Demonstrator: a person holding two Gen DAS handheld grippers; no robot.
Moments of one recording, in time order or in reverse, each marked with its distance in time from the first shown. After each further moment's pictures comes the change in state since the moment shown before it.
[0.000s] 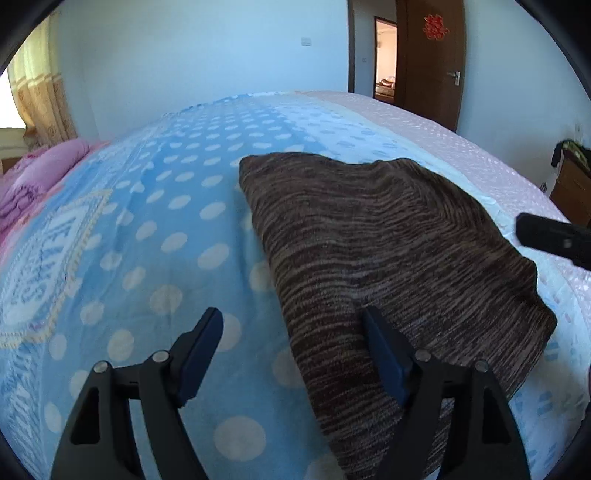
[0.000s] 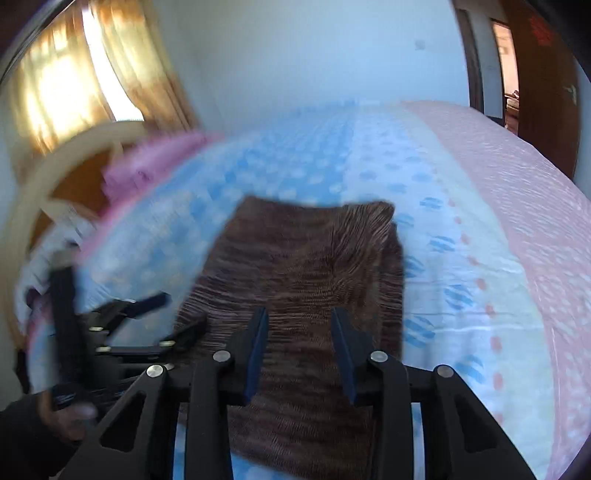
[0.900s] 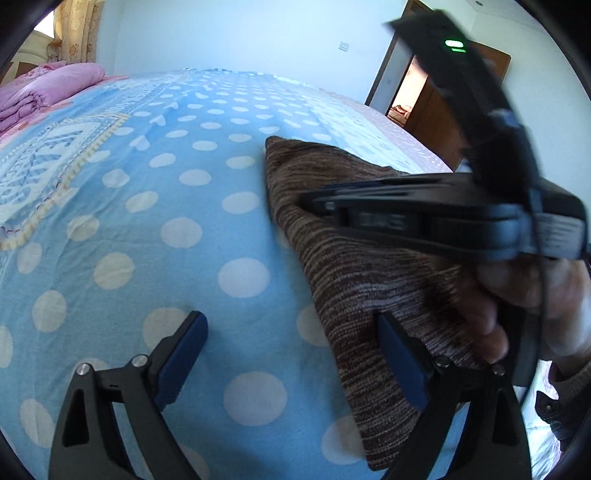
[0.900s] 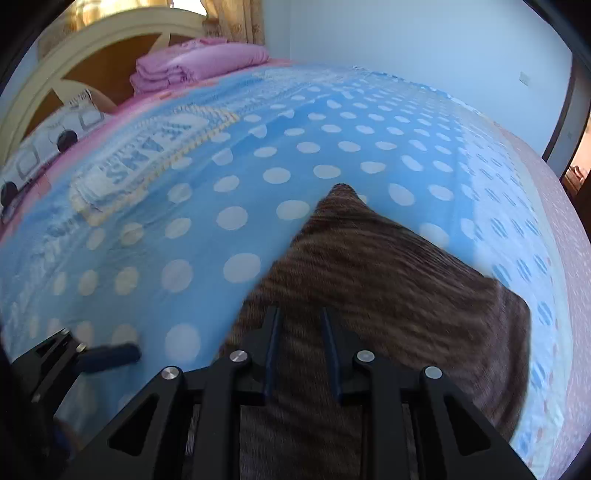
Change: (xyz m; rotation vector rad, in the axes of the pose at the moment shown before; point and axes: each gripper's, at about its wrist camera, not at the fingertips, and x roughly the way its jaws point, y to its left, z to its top) left arm -0.004 0.039 -0.029 -0.238 0.033 -0.149; right arm 0.114 0.097 0.075 -0.340 0.121 0.059
